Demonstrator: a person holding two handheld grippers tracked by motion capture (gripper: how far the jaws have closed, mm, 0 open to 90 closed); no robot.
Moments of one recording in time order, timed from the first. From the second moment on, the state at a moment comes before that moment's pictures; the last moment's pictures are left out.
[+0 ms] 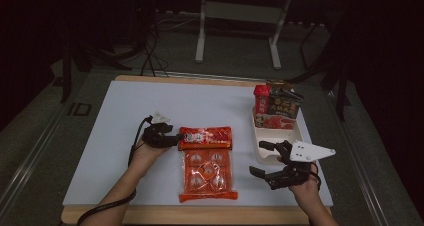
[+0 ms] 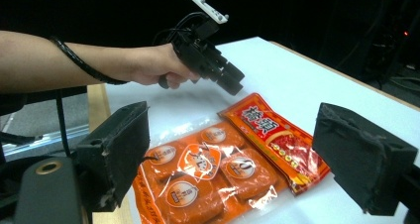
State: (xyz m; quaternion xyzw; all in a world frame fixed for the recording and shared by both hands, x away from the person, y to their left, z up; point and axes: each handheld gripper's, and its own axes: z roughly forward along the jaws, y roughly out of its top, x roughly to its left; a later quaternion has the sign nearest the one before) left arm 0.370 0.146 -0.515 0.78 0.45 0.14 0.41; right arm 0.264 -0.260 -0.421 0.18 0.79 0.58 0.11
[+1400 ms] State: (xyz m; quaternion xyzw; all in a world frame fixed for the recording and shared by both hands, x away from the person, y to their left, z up) left arm 0.389 0.103 -0.526 0.81 0.46 0.09 0.34; right arm 0.262 -0.265 -0.424 0.19 0.79 0.57 0.10
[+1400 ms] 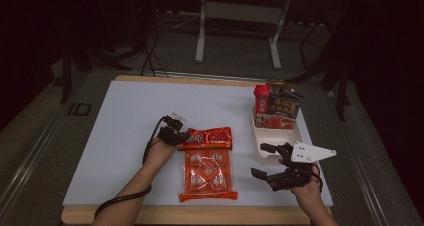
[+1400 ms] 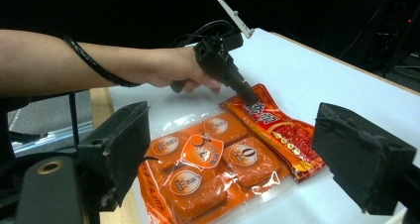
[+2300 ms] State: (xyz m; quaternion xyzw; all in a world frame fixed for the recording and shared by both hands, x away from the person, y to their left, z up) left arm 0.355 0.114 -0.486 0.80 0.38 0.15 0.43; right arm 0.262 -0.268 -0.422 0.22 0.78 0.57 0.13
